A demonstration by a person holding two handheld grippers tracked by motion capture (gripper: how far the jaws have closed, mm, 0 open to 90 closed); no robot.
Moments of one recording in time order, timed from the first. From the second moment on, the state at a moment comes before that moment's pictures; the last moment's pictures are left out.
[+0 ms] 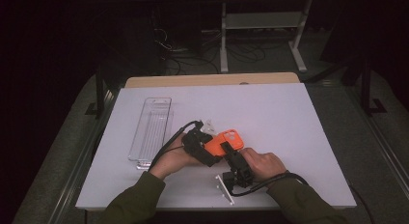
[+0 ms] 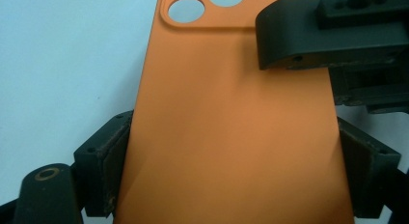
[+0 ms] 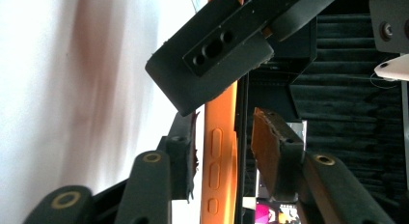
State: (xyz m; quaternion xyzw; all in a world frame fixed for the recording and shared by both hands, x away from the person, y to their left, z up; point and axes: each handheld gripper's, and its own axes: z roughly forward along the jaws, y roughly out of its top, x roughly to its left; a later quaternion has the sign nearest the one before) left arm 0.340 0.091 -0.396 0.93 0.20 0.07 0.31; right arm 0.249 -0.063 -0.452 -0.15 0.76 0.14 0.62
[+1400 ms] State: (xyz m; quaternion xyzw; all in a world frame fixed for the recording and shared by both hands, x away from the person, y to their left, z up) left arm 0.340 0.094 -0.391 0.92 0.18 0.05 0.34; right arm 0.247 -0.064 -0.449 -0.14 0.75 0.15 0.63
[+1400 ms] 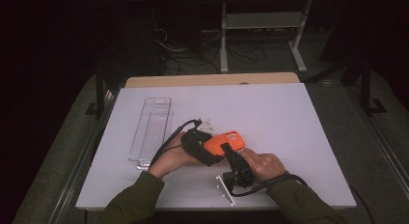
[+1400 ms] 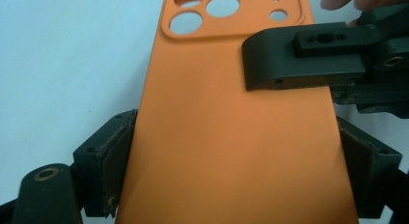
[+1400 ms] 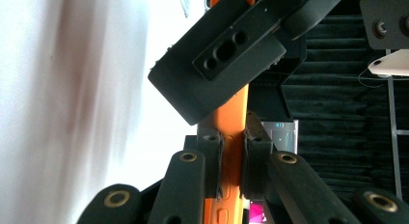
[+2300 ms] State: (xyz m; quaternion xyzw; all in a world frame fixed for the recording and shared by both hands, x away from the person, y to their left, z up) left arm 0.339 0.110 -0.379 0.92 0.16 0.04 0.36; right arm 0.256 -0.073 -0.449 -0.10 0.76 0.16 0.62
